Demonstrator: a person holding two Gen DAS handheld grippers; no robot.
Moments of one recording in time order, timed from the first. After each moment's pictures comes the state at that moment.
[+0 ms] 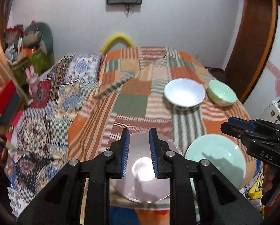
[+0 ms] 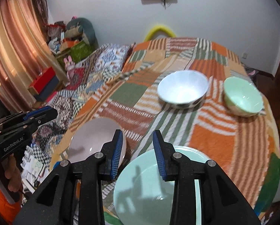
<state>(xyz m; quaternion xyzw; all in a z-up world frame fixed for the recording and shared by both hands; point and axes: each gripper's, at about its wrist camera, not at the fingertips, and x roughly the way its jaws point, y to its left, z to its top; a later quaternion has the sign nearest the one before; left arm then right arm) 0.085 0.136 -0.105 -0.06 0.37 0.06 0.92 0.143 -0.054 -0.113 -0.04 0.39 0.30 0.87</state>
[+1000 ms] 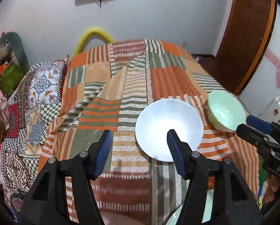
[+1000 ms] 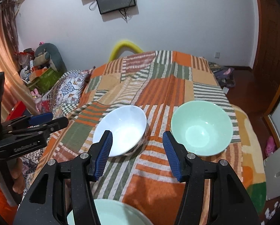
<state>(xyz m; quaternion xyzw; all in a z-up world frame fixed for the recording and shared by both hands) 0.291 0.092 -0.139 -0.03 0.43 0.00 0.90 0.265 -0.109 -0.116 0.01 0.39 0.22 0.90</state>
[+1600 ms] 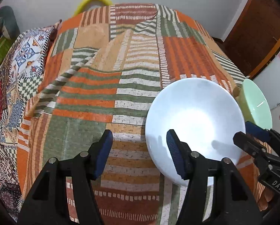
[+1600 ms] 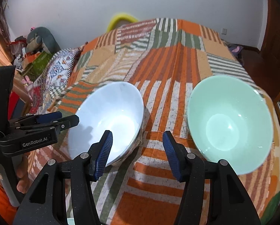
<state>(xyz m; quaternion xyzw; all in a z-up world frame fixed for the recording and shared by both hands) 0.365 0.112 -0.228 -0.08 0.52 0.00 0.85 0.323 -0.088 -0.182 0.00 0.47 0.22 0.85</state>
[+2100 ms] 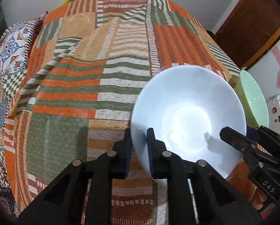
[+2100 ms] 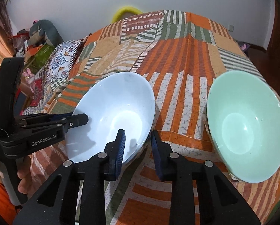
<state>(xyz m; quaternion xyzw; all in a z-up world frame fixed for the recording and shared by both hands) 0.375 0.107 -0.248 -0.09 0.55 -0.05 0.83 0.325 -0.069 -0.190 -0.02 0.48 0.24 0.84</state>
